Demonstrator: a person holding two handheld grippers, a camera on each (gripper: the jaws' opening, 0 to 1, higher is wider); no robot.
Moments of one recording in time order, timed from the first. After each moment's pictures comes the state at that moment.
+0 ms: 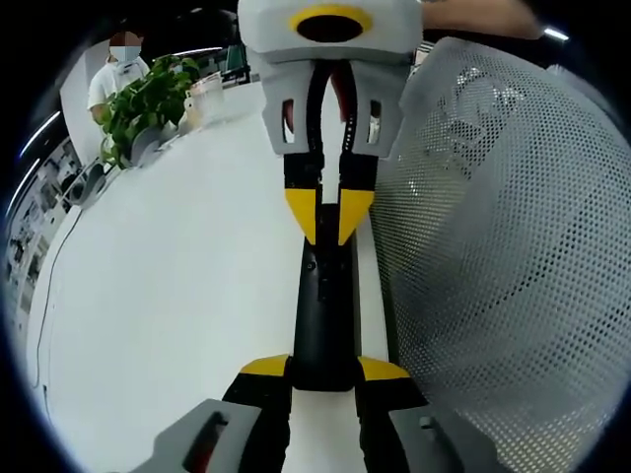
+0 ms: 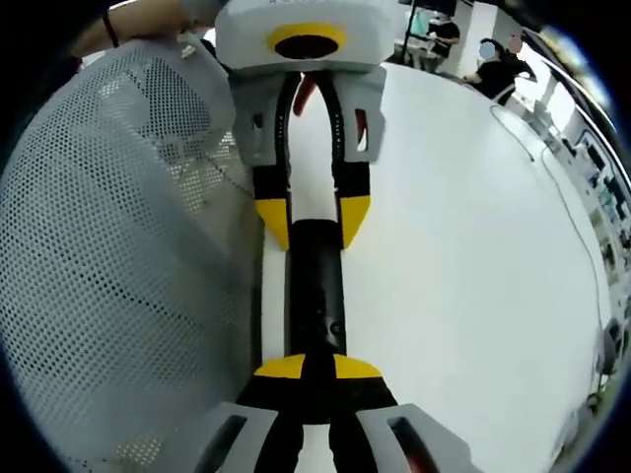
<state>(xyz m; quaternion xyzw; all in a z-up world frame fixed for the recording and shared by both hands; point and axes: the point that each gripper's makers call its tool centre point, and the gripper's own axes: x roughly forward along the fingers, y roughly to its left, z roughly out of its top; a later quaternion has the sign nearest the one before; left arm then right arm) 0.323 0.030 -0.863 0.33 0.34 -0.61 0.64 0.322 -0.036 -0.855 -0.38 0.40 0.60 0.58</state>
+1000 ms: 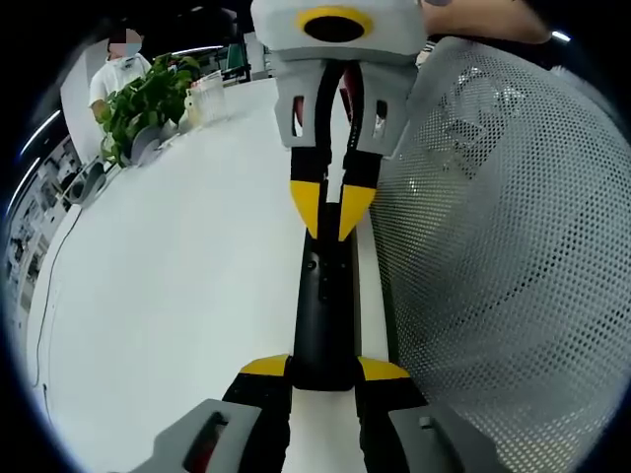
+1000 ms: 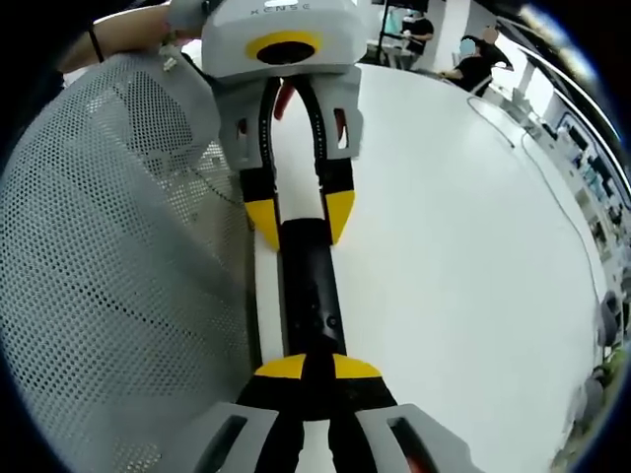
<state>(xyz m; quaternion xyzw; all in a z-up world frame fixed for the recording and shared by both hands) 0.323 0.030 -0.862 0.33 0.35 -0.61 0.64 0.321 -0.040 -0.854 -0.36 0.40 0.57 0.62</state>
